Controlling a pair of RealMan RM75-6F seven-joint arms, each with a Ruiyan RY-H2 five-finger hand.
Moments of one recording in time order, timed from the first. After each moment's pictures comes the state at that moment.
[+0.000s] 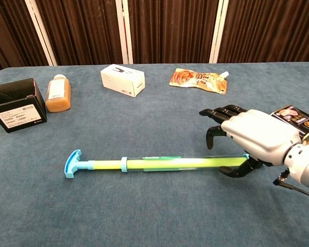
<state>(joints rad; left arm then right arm) -0.12 -1.21 -0.02 -1.46 1.60 1.55 -0.01 0.45 -1.72 0.15 -1.37 -1.53 1.05 -0.51</state>
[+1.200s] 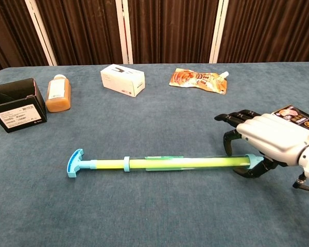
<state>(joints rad) -0.15 -1.24 -0.02 -1.45 1.61 1.50 0.05 0.47 -1.68 0.10 -1.32 -1.48 1.06 -0.43</state>
